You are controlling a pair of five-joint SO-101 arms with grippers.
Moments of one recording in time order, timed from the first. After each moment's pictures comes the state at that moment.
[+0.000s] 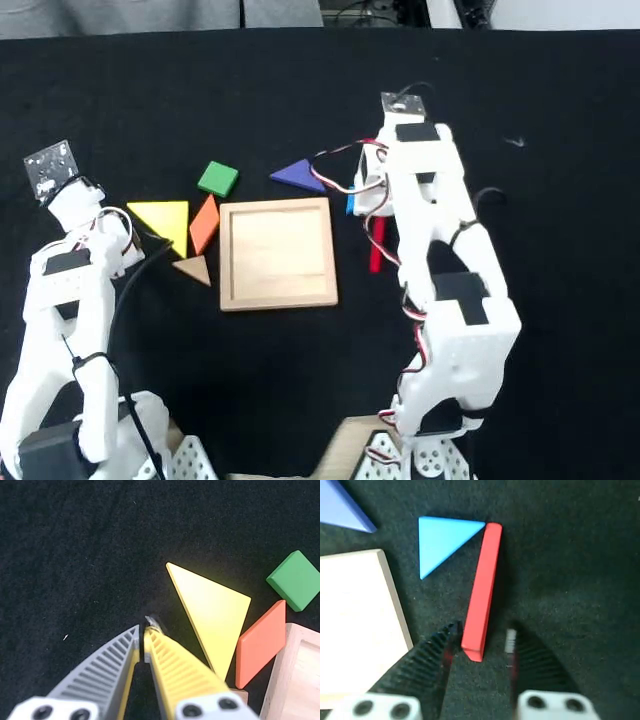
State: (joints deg) left arm -20.4 -24.4 56.0 30.4 8.9; right arm -5.1 21.8 -2.3 77.1 -8.7
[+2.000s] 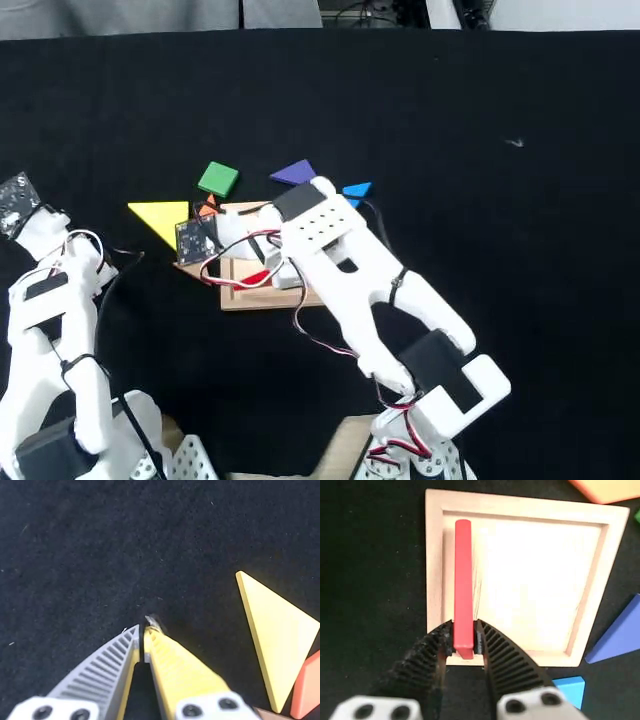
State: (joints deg) left arm -30.6 -24.0 63.0 22.2 8.9; right arm -34.6 3.6 16.7 70.0 66.7
